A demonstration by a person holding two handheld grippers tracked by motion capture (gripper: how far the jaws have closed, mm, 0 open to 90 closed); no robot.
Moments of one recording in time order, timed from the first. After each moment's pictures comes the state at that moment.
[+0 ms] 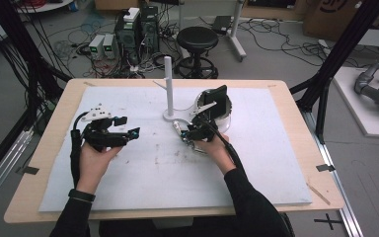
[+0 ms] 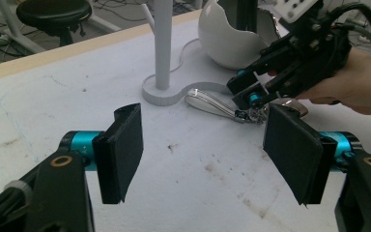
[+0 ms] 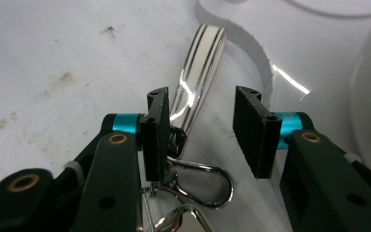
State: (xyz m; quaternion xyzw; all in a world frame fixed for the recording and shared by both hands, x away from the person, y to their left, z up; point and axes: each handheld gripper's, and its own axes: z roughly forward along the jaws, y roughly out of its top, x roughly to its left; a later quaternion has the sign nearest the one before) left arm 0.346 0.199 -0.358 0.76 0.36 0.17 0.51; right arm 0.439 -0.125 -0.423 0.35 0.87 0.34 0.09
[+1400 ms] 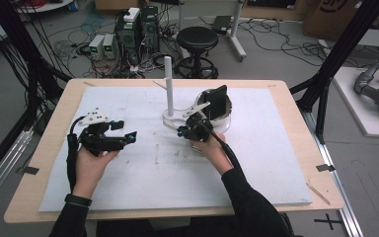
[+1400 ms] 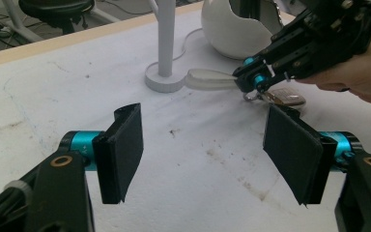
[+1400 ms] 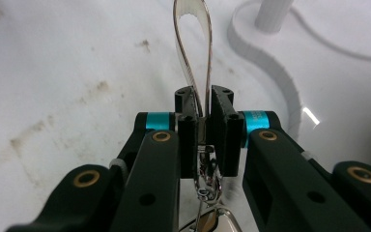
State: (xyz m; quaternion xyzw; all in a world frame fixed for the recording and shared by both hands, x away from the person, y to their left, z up) left arm 0.338 0.205 -0.363 0.76 0.37 0.17 0.51; right arm 0.424 -0.110 -0.406 0.30 0.88 0.35 0.11
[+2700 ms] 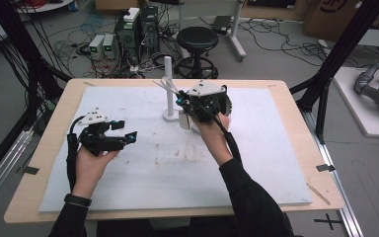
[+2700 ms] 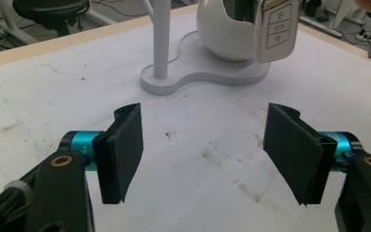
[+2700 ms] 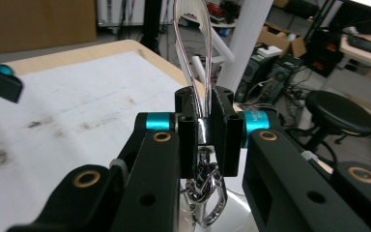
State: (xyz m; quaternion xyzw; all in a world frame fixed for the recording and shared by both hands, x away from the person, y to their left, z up) left arm 0.338 0.206 -0.362 0.76 0.37 0.16 0.51; right arm 0.395 -0.109 -0.304 0.27 0.78 0.48 0.29
